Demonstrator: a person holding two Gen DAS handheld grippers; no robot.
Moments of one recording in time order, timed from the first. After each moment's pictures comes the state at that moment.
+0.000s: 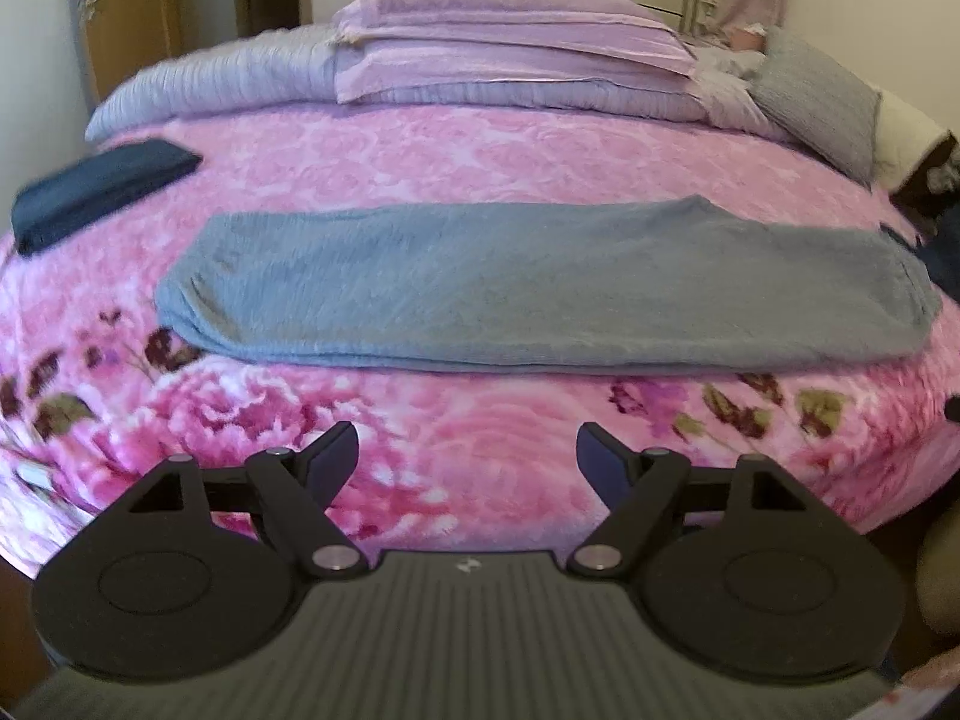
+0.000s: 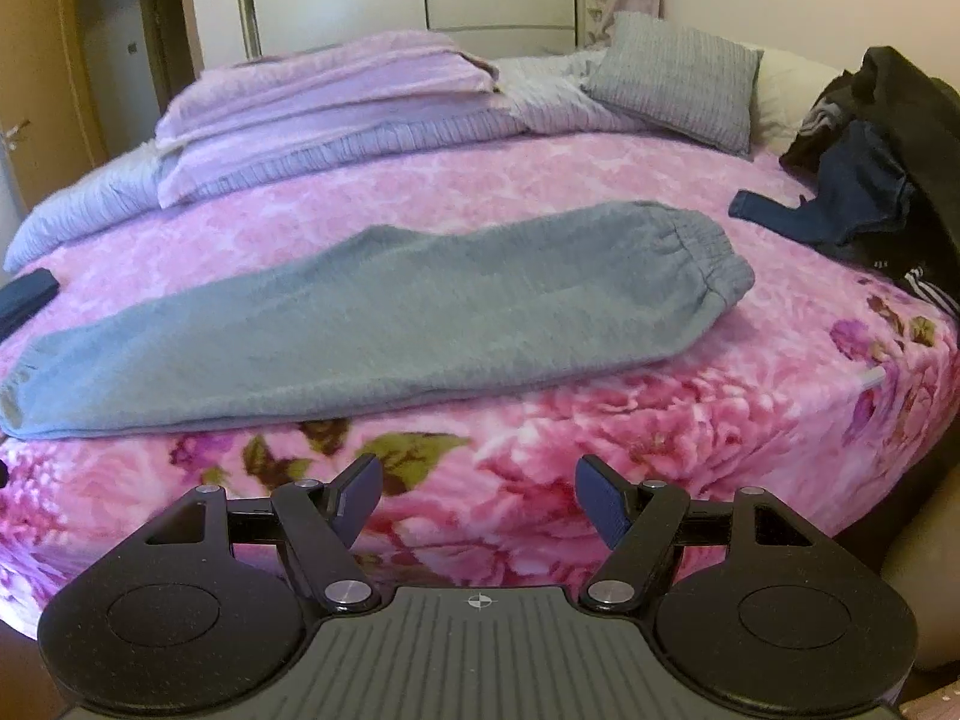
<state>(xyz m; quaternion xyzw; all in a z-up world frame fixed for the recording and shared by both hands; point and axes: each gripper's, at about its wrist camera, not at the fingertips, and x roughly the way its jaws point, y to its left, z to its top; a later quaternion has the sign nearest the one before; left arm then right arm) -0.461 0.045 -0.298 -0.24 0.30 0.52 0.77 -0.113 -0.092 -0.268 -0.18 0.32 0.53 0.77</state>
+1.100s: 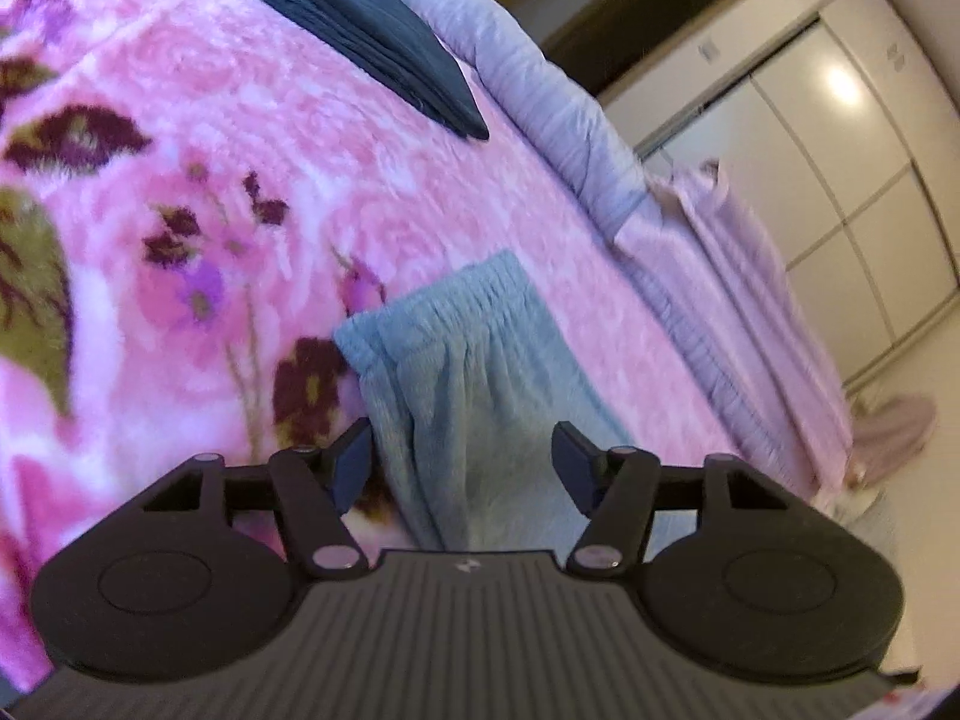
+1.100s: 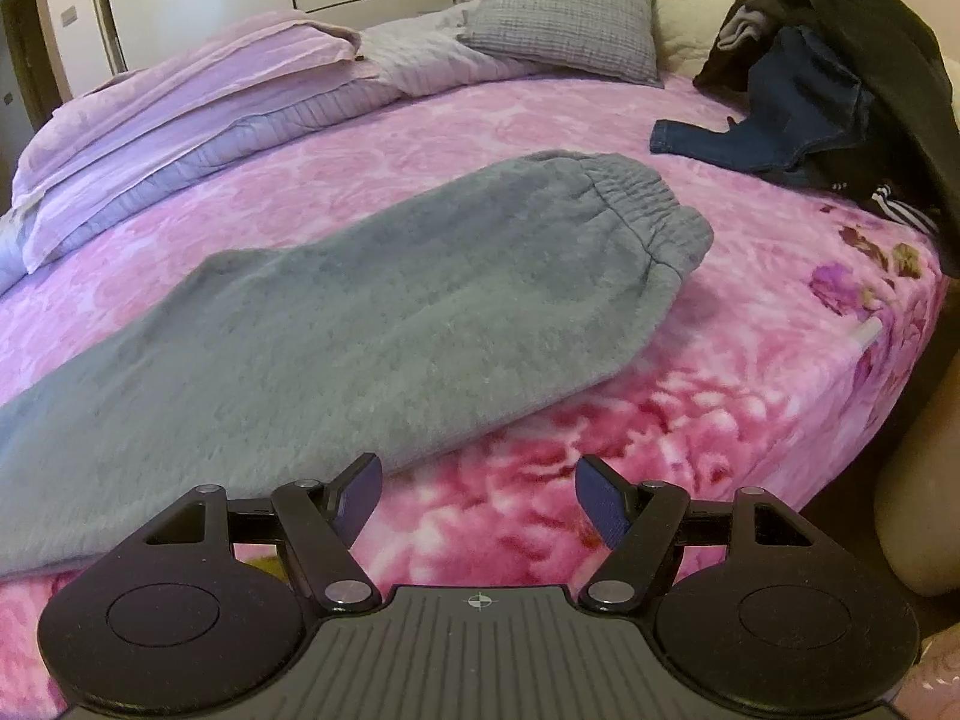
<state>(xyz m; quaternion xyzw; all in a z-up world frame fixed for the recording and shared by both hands) -0.618 0.218 -0.406 -0.49 -0.07 0.61 0.63 -0.028 -0.014 -0.307 -0.13 0.38 0.43 0.81</state>
